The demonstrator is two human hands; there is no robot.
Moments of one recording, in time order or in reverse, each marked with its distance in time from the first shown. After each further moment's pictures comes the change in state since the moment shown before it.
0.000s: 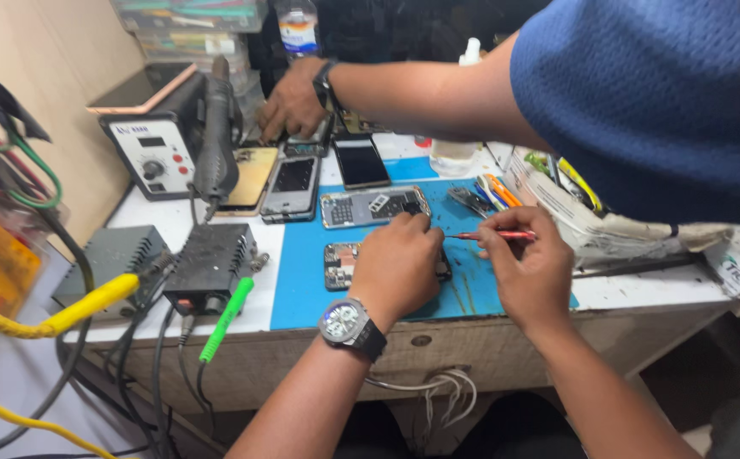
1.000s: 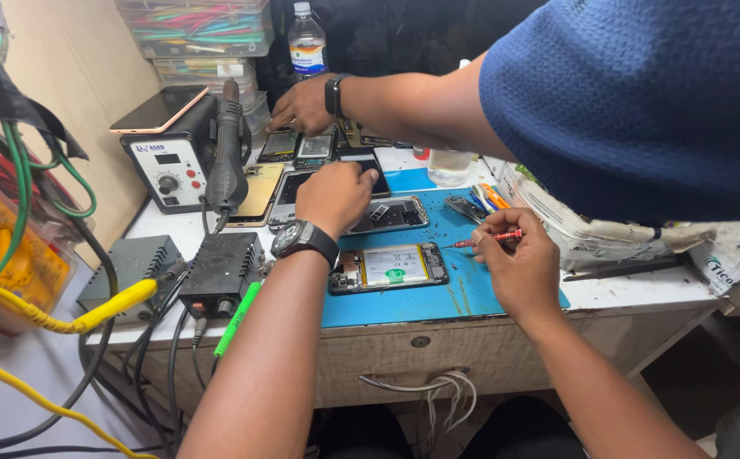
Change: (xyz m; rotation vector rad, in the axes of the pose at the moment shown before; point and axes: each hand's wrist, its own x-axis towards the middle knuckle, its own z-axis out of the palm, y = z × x) left_hand 0.057 -0.089 -0.035 0.007 -0.154 -0.551; right_hand 0.008 0.006 -0.005 -0.143 -0.008 0.184
